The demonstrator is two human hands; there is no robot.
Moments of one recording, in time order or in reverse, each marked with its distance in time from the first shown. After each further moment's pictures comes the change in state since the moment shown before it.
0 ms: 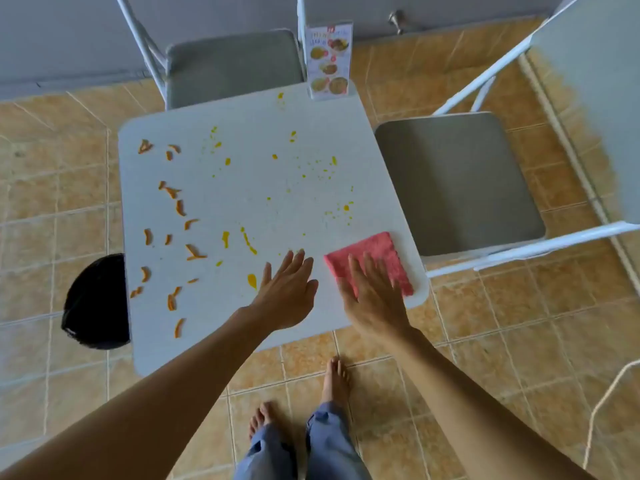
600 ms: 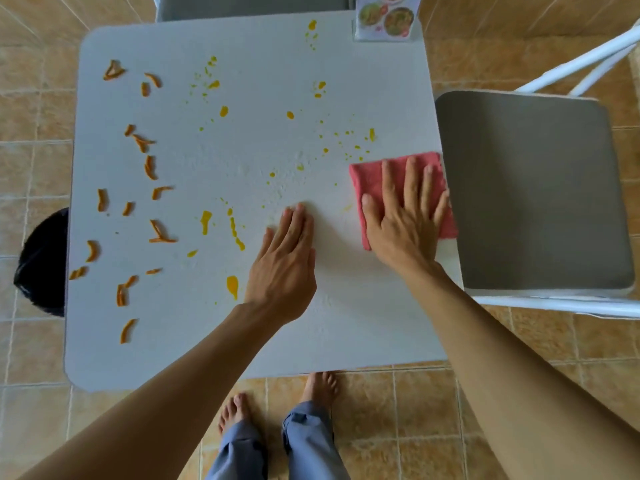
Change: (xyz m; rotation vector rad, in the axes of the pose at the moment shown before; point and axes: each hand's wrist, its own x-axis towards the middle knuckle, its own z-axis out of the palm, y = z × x) left_hand 0.098 -0.034 0.037 -0.082 0.398 -0.074; right_hand 0.199 0.028 -0.012 -0.303 0.490 -0.140
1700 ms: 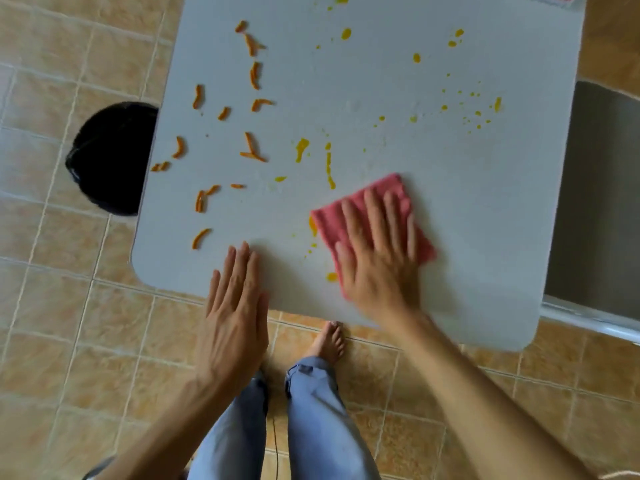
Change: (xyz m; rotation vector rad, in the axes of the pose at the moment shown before) left_hand -0.188 -0.108 0.040 -0.056 0.339 -0.284; right_hand -0.131 -0.110 0.028 -0.016 0.001 -0.517
